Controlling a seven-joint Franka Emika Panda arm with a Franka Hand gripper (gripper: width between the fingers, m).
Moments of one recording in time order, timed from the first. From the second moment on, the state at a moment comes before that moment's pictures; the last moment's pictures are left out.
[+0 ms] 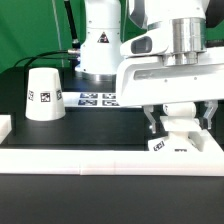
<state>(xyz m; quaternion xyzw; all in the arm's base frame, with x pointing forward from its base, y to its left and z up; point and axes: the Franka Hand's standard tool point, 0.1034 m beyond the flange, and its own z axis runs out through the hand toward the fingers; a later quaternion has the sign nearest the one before) 0.615 0.102 0.050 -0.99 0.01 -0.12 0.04</state>
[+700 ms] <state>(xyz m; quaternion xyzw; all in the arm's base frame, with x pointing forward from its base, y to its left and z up) 0.570 0.100 0.073 -0.99 0.01 -0.10 0.04</state>
